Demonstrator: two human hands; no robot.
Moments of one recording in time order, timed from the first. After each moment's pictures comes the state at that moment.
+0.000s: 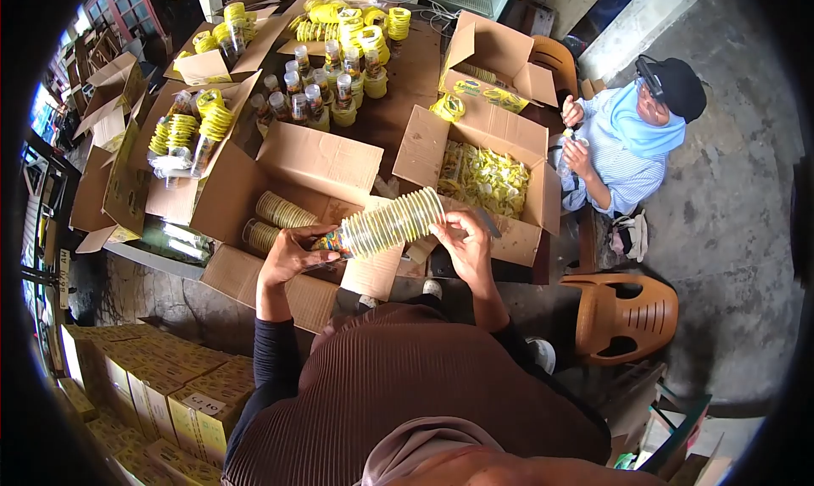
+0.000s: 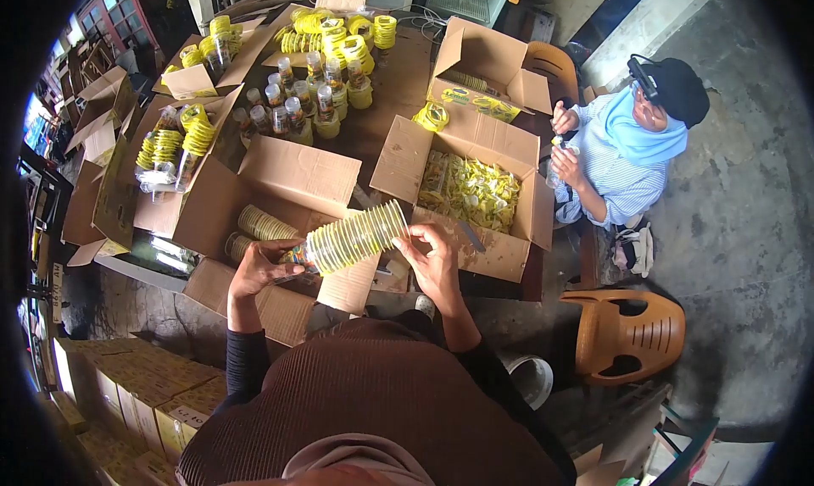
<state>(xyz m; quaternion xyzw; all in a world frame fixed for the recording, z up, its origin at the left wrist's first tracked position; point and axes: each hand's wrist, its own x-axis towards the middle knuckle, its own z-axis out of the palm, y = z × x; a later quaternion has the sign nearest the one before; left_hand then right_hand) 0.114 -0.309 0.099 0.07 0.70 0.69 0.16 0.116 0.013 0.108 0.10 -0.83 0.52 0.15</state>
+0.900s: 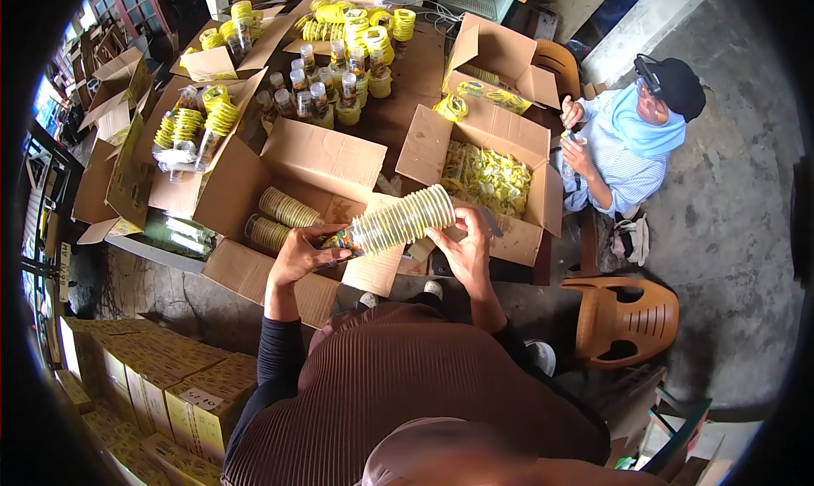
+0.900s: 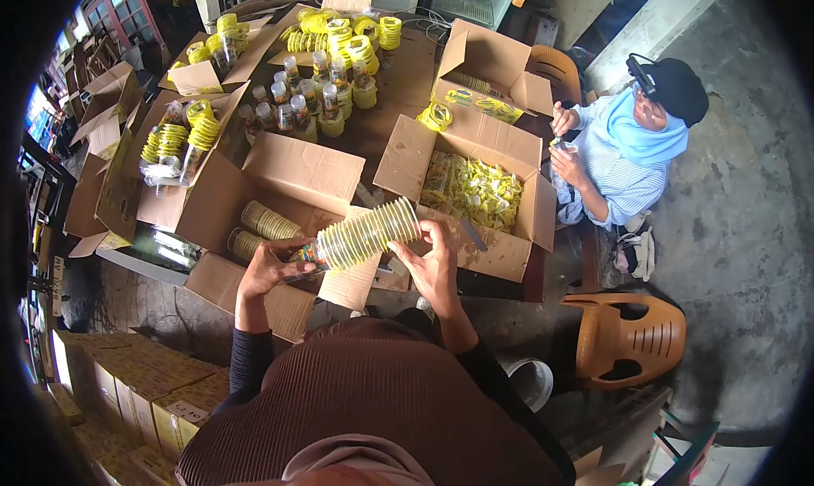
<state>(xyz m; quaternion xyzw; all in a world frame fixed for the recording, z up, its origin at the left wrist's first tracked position) 0.126 -0.293 0.095 0.08 0.74 0.66 0.11 0.126 0.008 0.097 0.06 -0.86 0.47 0.20</state>
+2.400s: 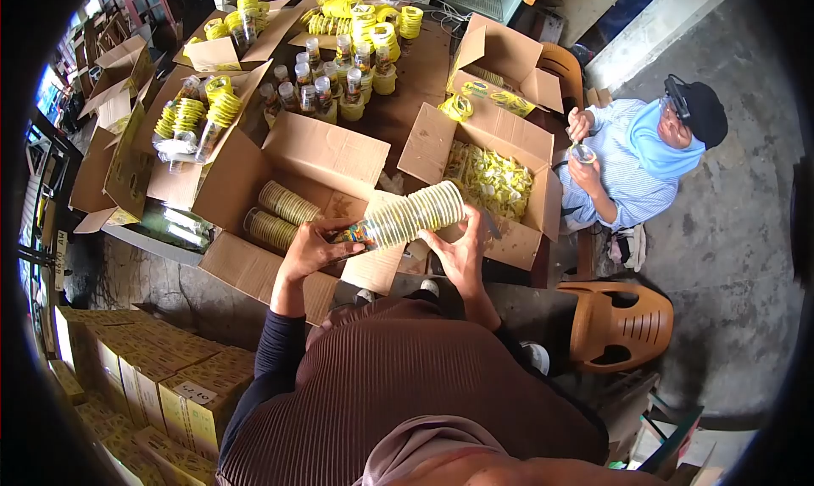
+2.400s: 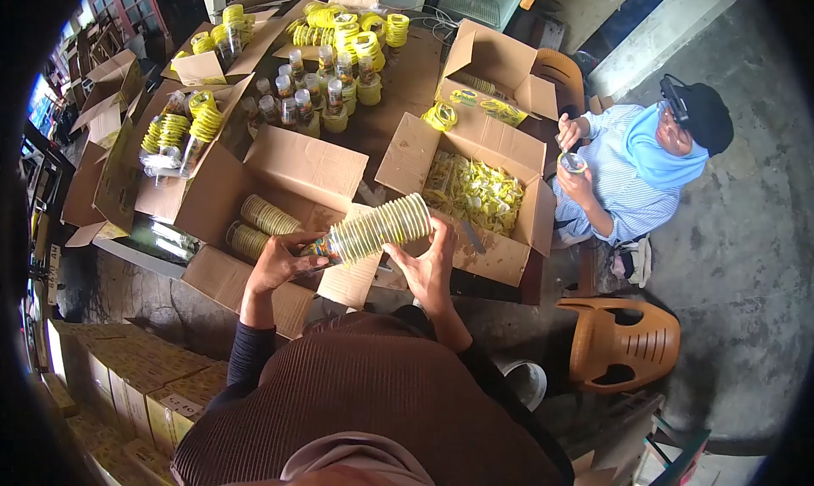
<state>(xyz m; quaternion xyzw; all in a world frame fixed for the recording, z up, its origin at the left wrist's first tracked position) 0.115 -0.282 0.088 0.09 0.75 0.64 0.10 0.122 -0.004 0.084 0.04 -0.86 0.46 0.20</state>
